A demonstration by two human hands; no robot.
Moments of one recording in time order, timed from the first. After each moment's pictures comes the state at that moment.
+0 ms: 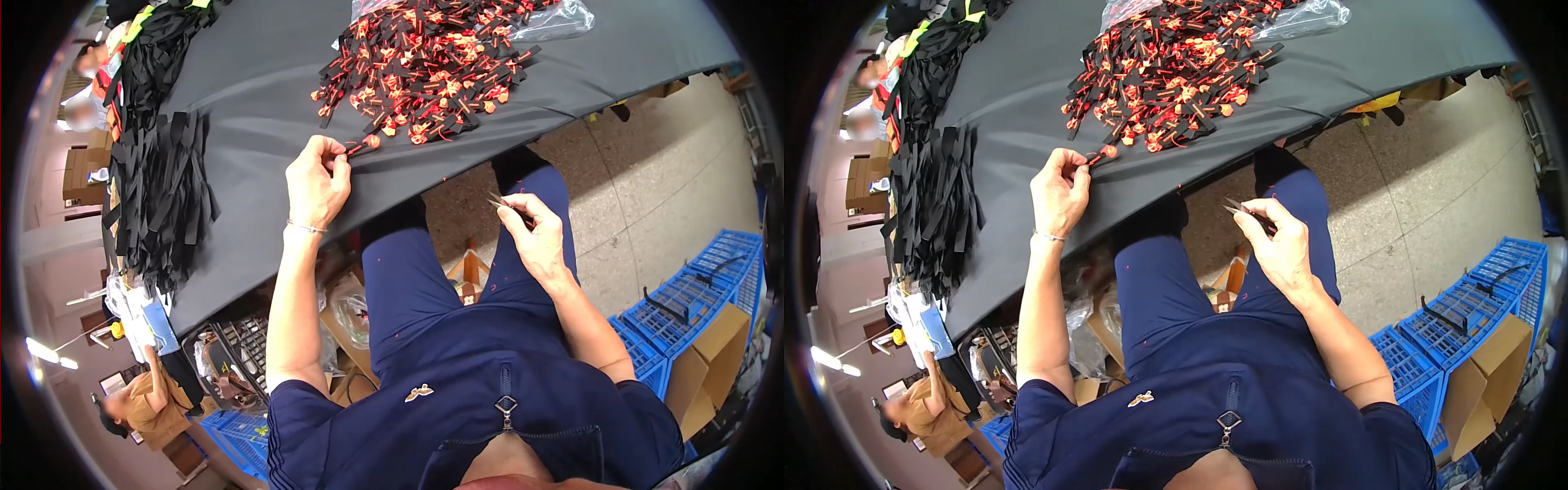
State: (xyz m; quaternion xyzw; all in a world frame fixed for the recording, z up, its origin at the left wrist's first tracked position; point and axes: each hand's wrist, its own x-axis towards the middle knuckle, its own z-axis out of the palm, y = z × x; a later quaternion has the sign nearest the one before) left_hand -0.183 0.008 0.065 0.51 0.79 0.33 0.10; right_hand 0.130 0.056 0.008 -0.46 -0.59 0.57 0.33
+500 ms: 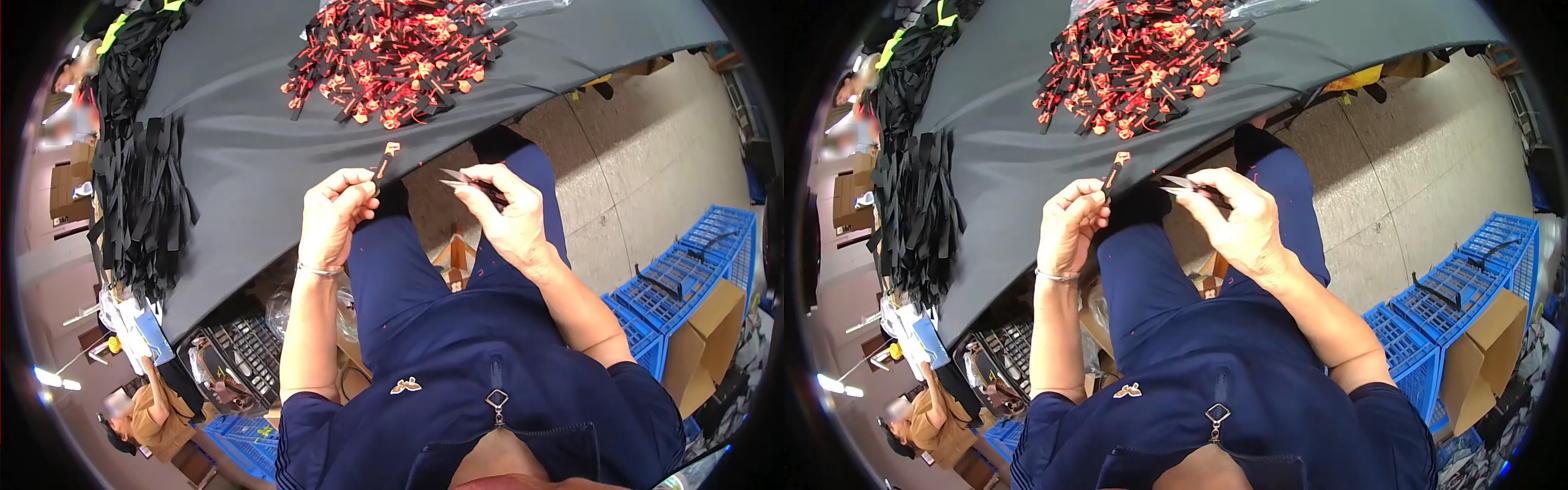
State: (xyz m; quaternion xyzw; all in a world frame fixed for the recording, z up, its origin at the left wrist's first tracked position) left_hand -0.116 -0.019 0.079 0.18 0.64 0.53 0.52; right_hand 0.105 0.060 0.051 -0.39 -0.69 0.48 0.38
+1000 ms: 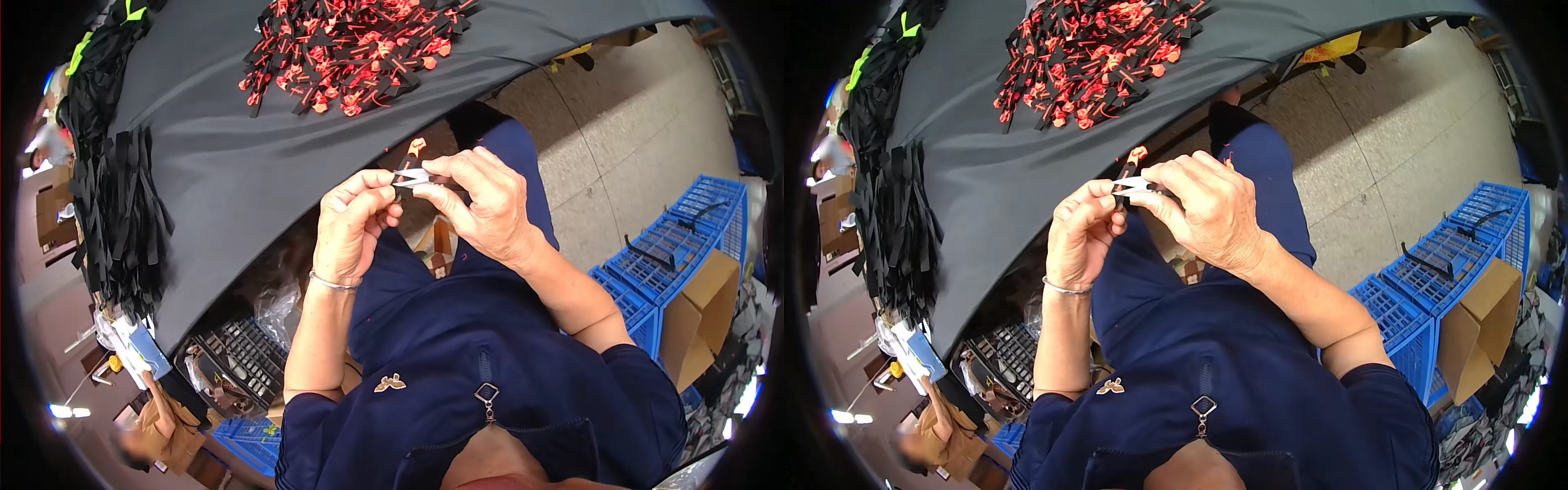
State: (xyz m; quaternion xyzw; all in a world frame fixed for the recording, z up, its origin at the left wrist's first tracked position) left_hand -0.063 -0.016 0.069 0.12 0.53 0.56 0.62; right_hand 0.106 0.065 0.049 -0.33 -0.82 0.27 0.39
